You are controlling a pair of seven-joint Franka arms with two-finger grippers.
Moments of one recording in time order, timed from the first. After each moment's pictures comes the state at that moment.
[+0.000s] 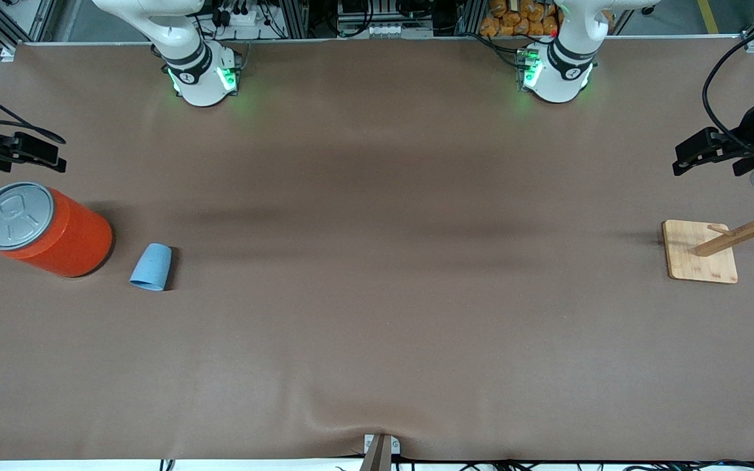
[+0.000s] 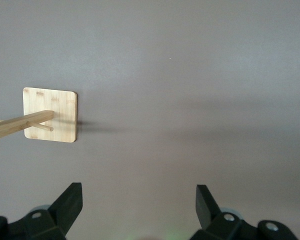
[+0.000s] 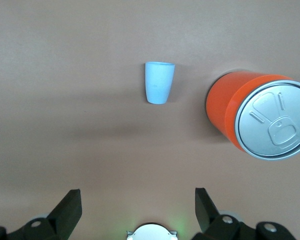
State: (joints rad) left arm -0.02 0.00 -0.02 -1.56 0.00 1.52 -0.03; right arm -0.02 0.04 -0.04 -1.52 0.03 1.40 -0.03
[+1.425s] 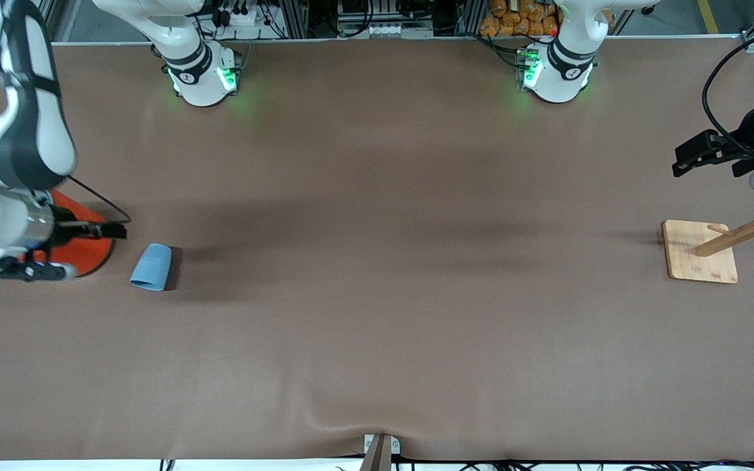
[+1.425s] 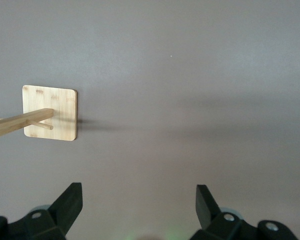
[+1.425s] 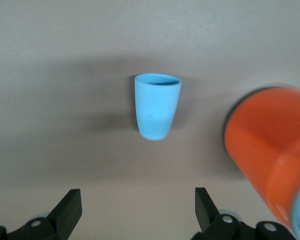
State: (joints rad) left arm -0.02 0.01 -0.02 -1.56 0.00 1.52 -0.03; right arm -0.01 0.32 -0.04 -1.70 0.02 1.76 -0.02
